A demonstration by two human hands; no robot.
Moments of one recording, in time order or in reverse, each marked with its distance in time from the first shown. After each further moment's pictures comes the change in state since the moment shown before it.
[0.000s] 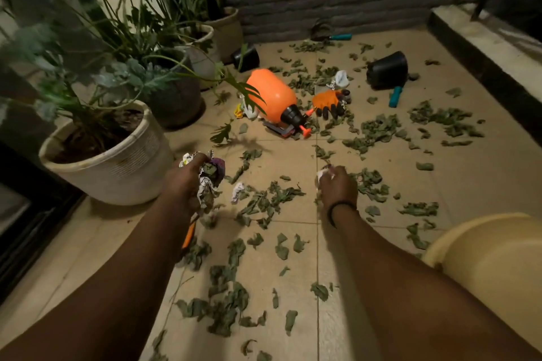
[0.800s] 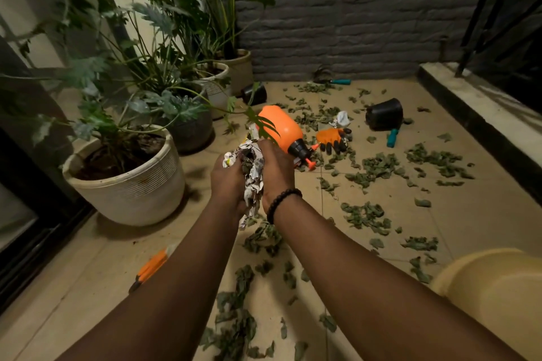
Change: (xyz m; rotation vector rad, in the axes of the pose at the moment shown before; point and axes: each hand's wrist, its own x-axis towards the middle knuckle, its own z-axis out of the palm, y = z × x) left_hand -0.035 0.028 0.048 -0.243 -0.112 0.280; right_hand -0.096 -0.183 0.026 0.922 -0.309 -0.097
